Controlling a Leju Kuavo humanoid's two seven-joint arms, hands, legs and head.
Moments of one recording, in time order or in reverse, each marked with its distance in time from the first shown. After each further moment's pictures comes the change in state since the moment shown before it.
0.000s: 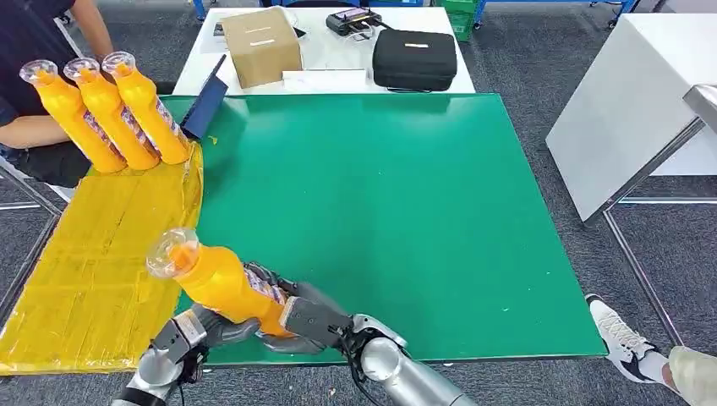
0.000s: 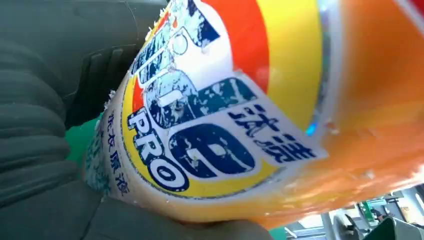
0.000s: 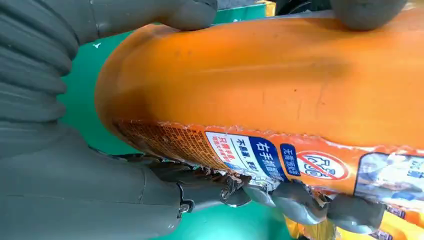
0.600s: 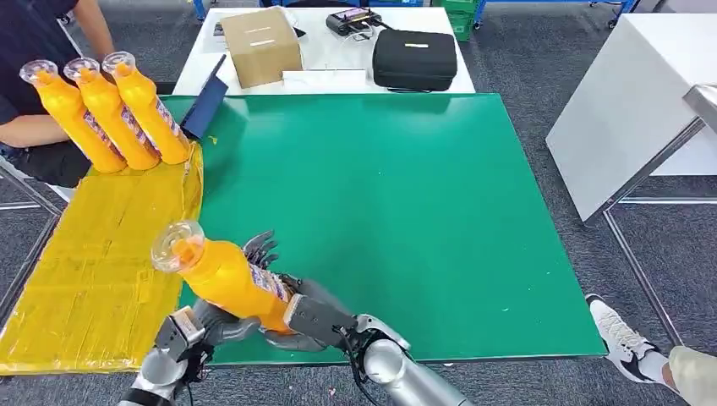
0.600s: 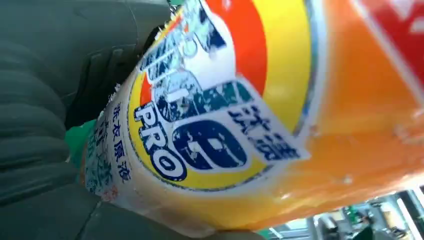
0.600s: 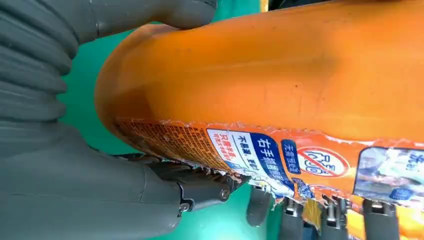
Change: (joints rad) left arm 0.006 -0.032 0.013 -0.017 -0.006 -0.015 0.012; right arm 0.024 -0.009 -0.024 -0.050 0.007 -0.003 0.010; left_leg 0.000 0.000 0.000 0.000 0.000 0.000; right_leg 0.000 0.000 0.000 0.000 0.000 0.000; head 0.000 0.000
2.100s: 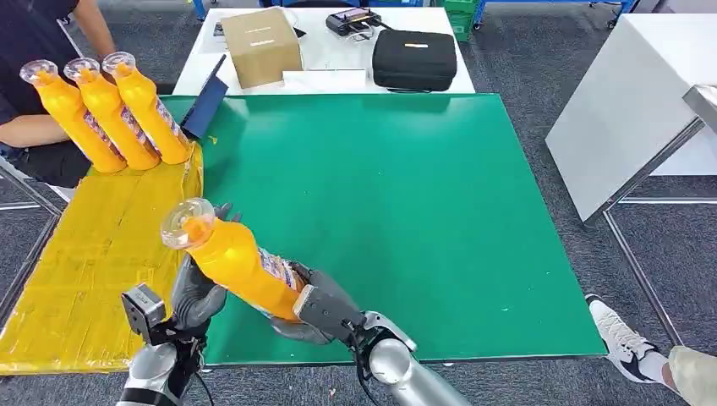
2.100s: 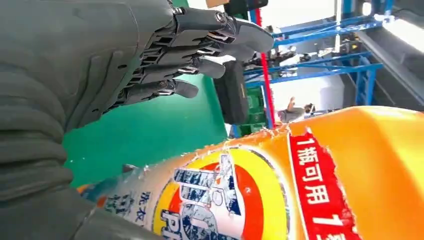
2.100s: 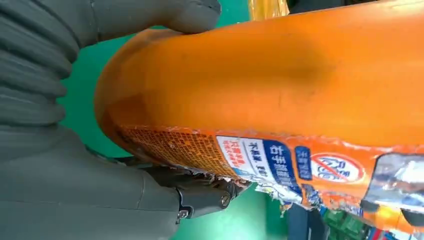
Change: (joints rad) left arm 0.017 -0.107 0.149 -0.064 0.195 0.033 0.099; right arm 0.053 0.007 -0.079 -0.081 0.067 -0.005 0.021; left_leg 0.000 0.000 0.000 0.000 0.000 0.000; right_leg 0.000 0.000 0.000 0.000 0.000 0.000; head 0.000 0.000
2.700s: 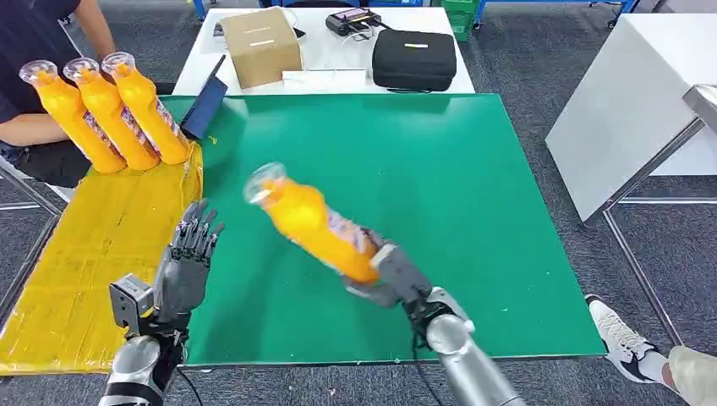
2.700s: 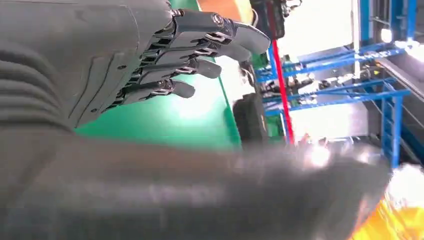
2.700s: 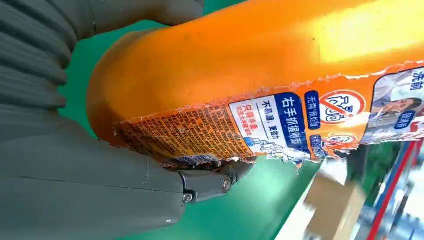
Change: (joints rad) left arm -0.025 0.021 0.086 0.035 -0.002 0.013 0.001; right arm 0.016 -0.088 -0.238 -0.056 -0.001 -0.015 -0.002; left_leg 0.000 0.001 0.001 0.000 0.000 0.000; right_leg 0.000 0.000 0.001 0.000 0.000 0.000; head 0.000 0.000
